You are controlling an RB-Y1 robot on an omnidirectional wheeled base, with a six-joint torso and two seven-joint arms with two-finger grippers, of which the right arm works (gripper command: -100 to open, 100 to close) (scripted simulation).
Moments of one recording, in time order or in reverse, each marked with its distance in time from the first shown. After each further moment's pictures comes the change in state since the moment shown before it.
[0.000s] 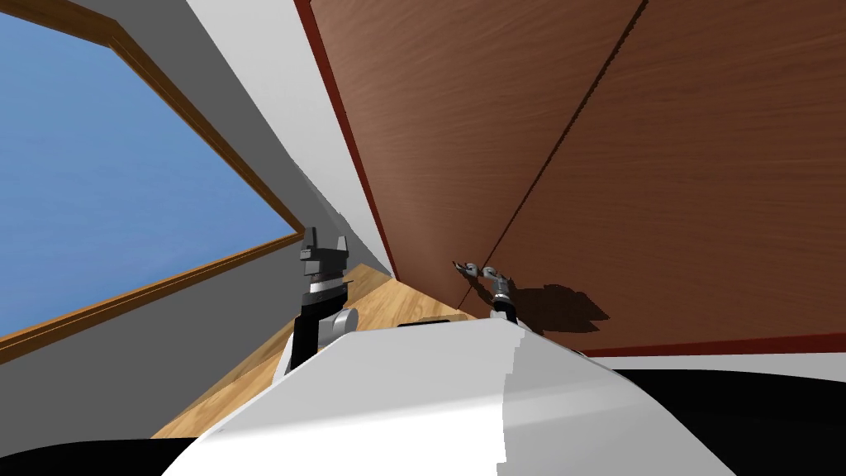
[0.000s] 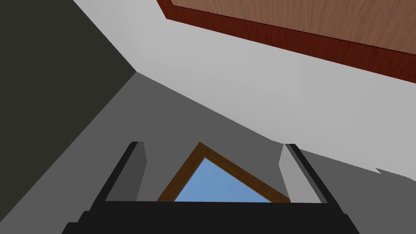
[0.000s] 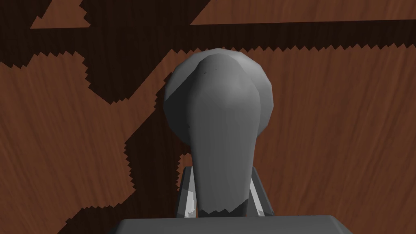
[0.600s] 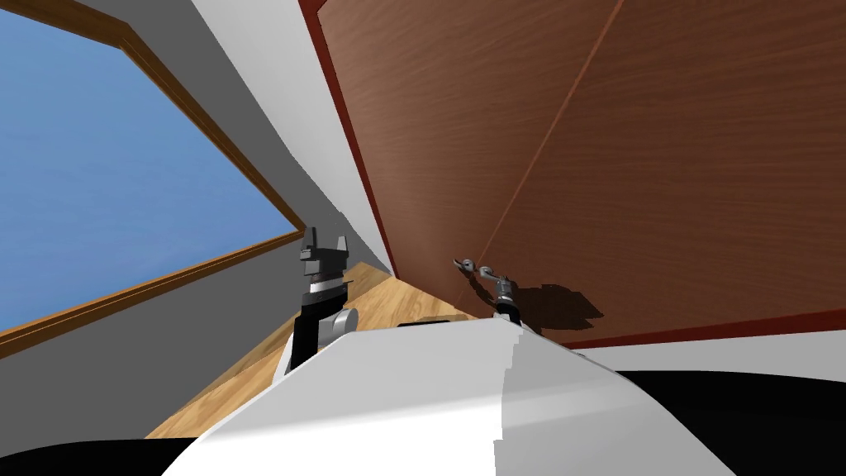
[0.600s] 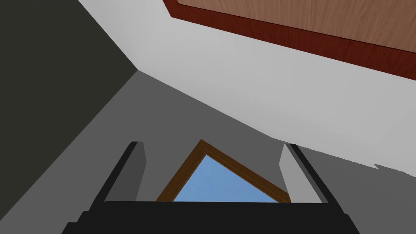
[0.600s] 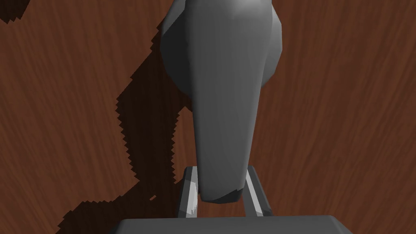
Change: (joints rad) arm 0.020 -0.016 -0.005 0.003 -0.003 0.001 -0.008
